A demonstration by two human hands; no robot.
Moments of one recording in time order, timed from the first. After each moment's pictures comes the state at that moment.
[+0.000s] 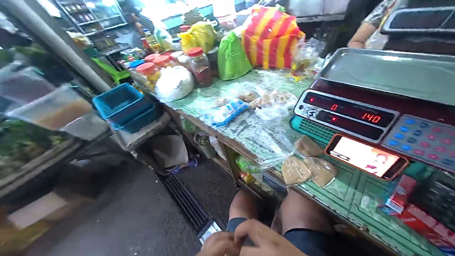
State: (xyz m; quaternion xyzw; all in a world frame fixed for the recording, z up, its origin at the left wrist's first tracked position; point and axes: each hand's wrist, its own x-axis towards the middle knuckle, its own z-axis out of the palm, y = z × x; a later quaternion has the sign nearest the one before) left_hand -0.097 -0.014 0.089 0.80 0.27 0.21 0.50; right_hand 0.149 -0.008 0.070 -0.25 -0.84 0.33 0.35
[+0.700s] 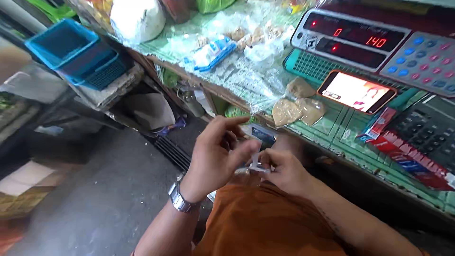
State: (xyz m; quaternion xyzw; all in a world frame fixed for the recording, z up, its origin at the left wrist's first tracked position) left_hand -0.023 0.039 0.106 0.78 0.36 0.39 0.33; right_hand 0.189 -0.008 0.027 -0.38 -0.70 0.42 0.43
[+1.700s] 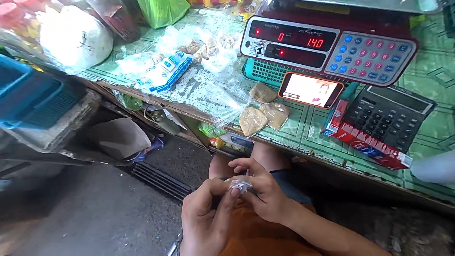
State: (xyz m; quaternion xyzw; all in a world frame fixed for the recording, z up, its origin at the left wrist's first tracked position) left_hand 0.013 -0.003 0.065 0.72 0.27 0.49 0.42; right_hand 0.183 -0.029 0.004 -0.43 -0.67 0.28 0.53
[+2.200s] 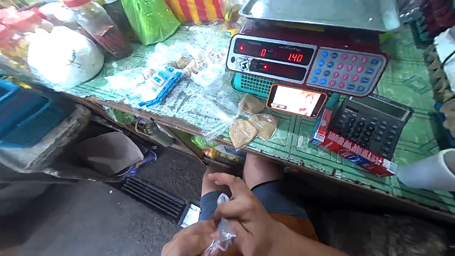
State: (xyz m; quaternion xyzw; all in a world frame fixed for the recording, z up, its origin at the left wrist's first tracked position) left_hand -0.006 -0.028 0.056 0.70 0.21 0.51 0.45; right_hand 0.166 -0.034 0.027 -0.42 -0.68 0.30 0.52
